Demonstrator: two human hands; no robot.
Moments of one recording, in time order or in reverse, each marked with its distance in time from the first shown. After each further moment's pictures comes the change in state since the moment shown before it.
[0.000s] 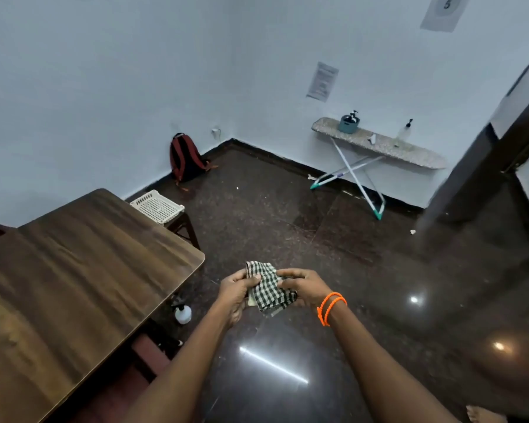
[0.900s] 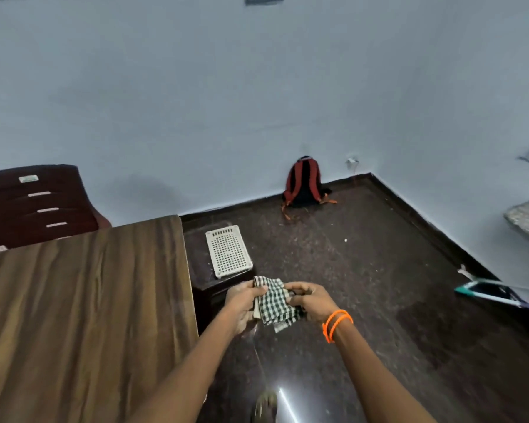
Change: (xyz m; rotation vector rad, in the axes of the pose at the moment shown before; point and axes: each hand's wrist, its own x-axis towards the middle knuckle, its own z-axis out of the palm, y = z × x) left_hand 0.422 0.261 -0.023 -0.188 0.581 0.044; right_hand 0.543 -0.268 0.097 -0.347 -0.518 -0.008
